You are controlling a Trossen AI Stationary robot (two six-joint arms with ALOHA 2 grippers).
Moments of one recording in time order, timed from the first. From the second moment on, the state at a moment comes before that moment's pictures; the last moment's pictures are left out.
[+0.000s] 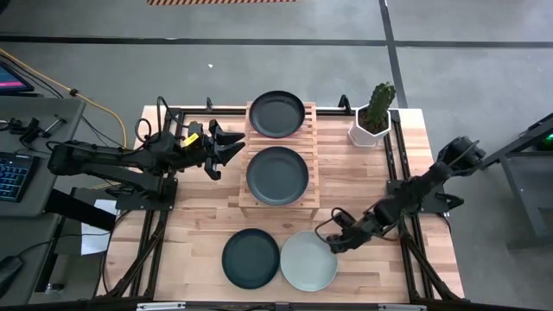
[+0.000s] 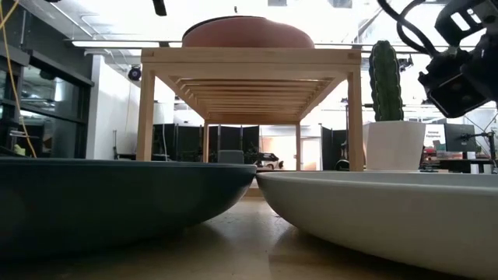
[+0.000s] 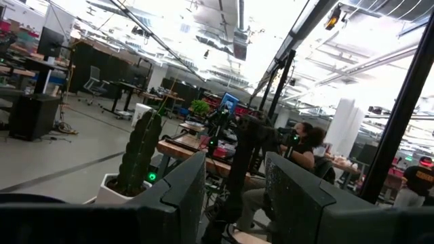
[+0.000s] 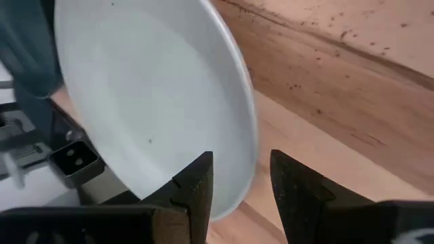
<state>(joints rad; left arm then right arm) 0.01 0.93 0.64 0.60 -0.19 -0.28 0.62 1.44 0.61 -0.09 -0.01 1.78</state>
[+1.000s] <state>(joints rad) 0.01 0.93 0.64 0.60 -0.19 -0.30 0.62 1.56 0.67 -0.08 0.01 1.70</state>
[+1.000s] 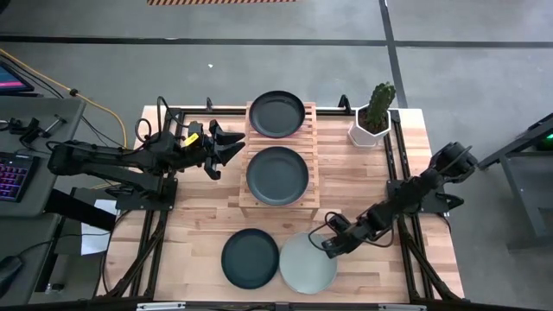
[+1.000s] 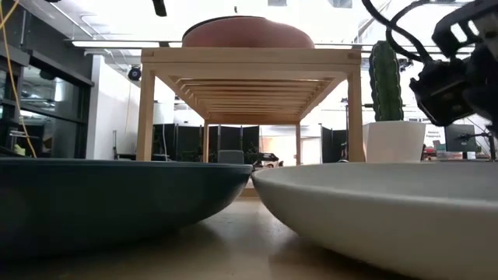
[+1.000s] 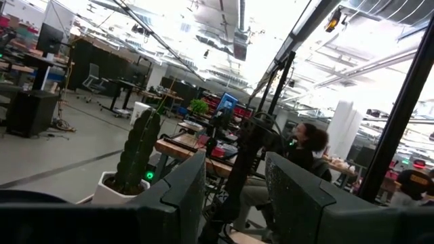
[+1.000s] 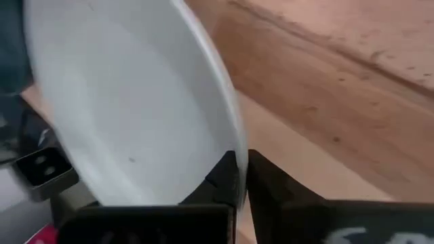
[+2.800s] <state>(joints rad) 0.01 0.93 0.64 0.63 -0.19 -0.34 0.38 1.09 1.07 -0.34 0.01 0.79</state>
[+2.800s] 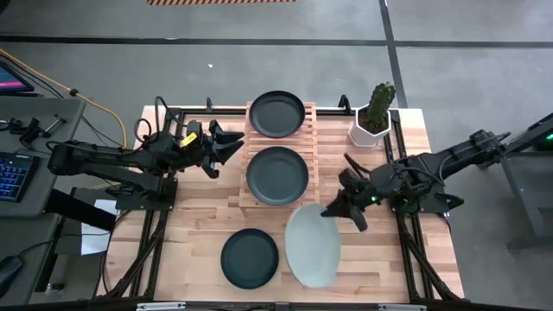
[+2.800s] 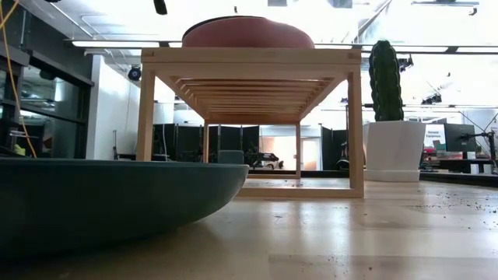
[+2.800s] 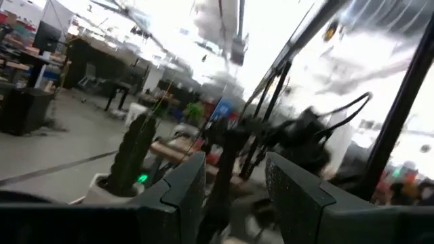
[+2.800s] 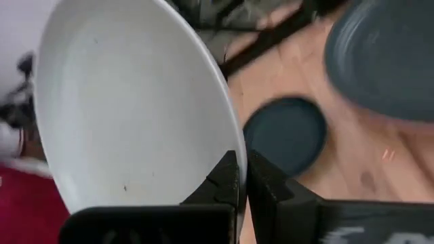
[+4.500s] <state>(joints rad) 0.01 0.91 0.64 0.75 -0.19 -0.39 -0.52 1.60 1.40 -0.47 0.09 0.70</state>
